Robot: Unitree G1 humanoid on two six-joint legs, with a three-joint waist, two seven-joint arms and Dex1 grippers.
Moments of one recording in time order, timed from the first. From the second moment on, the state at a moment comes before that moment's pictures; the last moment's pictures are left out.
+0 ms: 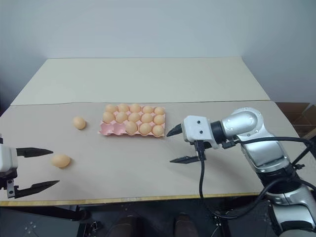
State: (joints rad) left arm 0.41 1.02 0.80 -0.46 -0.39 0.31 -1.33; right arm -0.64 -0.83 0.20 -0.31 0.30 0.37 1.37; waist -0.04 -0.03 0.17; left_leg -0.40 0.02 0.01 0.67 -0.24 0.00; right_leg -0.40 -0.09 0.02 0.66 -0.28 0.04
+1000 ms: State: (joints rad) left arm 0.07 1.06 0.36 -0.06 -0.22 0.24 -1.18; right arm -0.57 -0.84 0.20 -0.40 0.30 0.46 1.25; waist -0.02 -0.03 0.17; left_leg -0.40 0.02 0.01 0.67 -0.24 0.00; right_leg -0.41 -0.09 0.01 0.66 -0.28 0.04
